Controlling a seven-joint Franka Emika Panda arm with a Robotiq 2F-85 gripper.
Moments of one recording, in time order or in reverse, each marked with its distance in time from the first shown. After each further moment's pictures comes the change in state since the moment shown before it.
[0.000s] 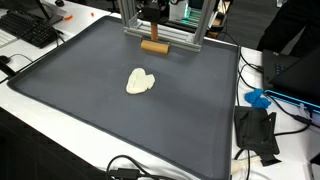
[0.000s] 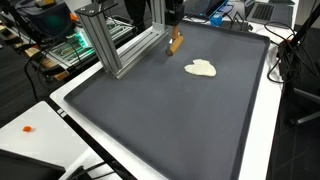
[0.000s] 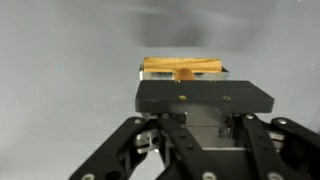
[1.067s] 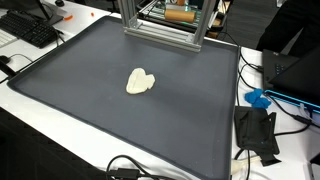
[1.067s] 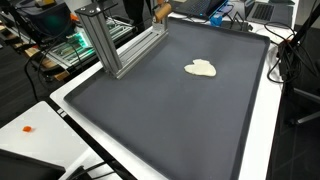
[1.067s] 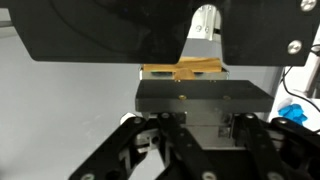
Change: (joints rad) arm 0.075 -0.449 0.063 -0.189 0.106 -0.201 0.108
